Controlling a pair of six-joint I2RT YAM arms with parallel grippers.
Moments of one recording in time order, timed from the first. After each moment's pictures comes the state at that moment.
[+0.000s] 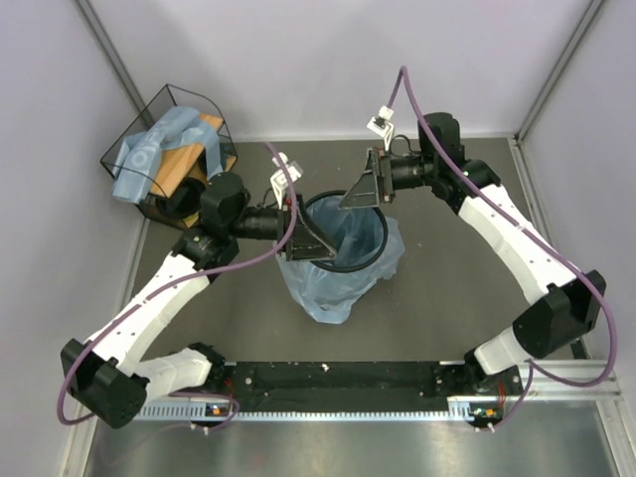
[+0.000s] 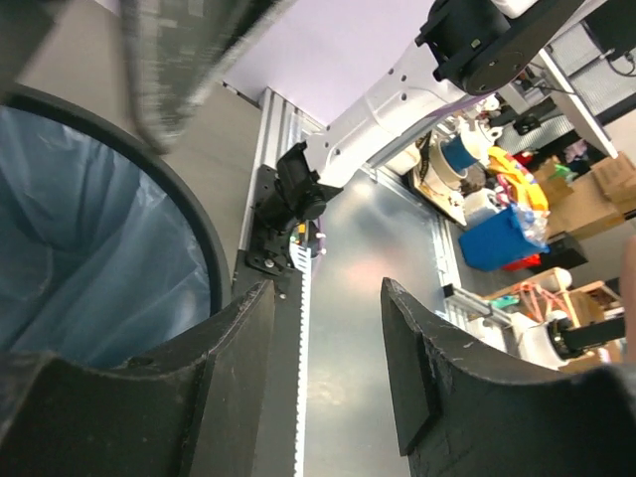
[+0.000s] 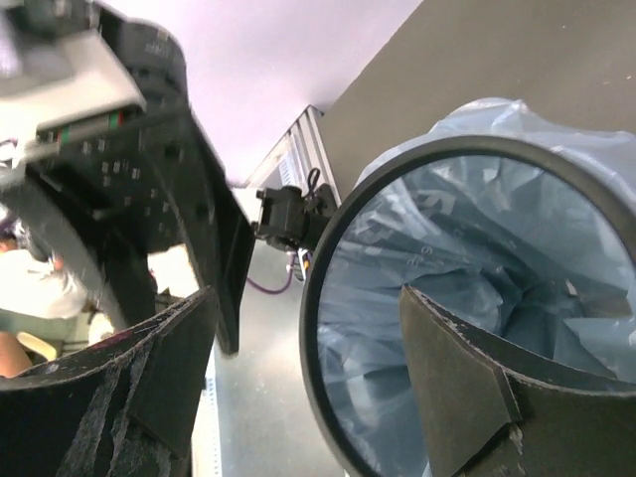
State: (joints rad) left arm -0.51 1.11 1.06 -0.03 1.10 -0.59; right arm 0.46 1.48 1.51 -0.49 -1.03 0.45
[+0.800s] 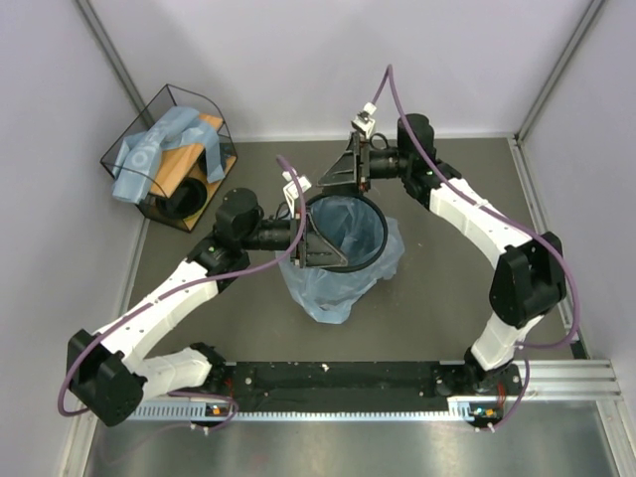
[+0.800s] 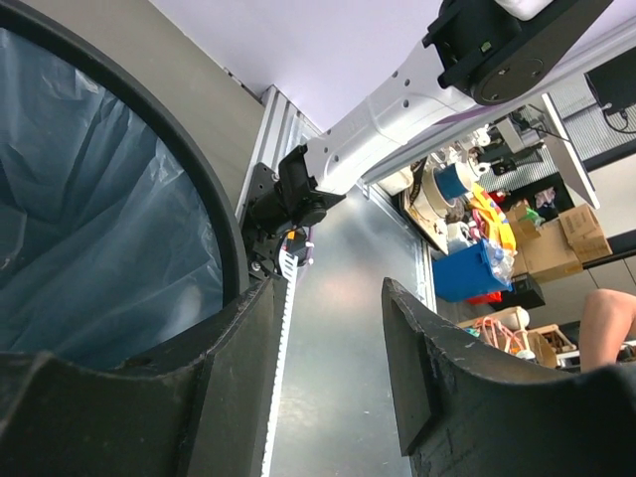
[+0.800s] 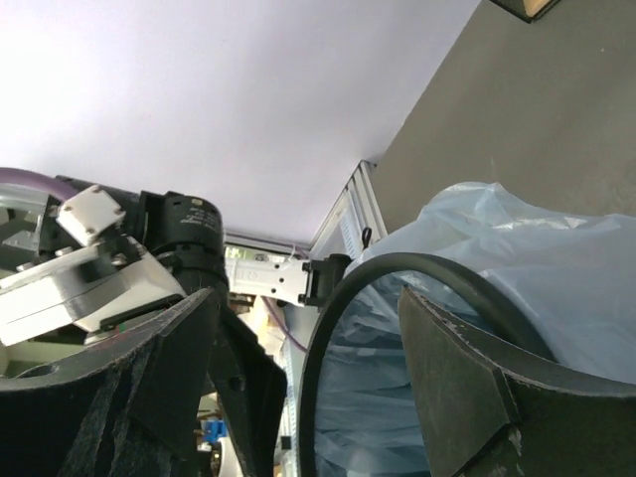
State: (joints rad) left arm -0.60 1.12 0.92 0.12 0.96 -0.77; right arm 0.47 1.70 1.48 0.04 -1.04 0.95
